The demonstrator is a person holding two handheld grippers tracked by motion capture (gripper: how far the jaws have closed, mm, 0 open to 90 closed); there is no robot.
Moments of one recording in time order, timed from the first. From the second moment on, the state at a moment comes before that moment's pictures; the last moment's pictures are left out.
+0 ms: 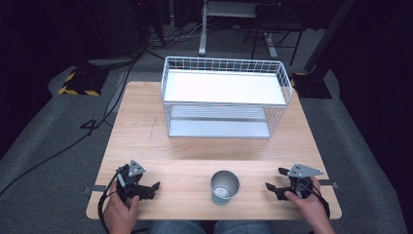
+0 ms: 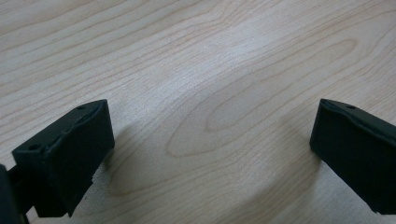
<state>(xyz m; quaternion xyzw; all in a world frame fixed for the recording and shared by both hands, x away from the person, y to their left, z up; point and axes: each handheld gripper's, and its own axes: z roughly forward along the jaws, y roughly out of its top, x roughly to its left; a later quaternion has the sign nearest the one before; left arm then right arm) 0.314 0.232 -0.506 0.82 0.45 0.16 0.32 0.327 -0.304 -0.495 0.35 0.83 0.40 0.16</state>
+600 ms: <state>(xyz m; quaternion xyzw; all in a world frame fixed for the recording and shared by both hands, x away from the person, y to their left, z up) 0.316 0.233 -0.506 0.82 0.45 0.16 0.32 0.285 -0.267 -0.458 0.27 0.84 0.46 0.11</state>
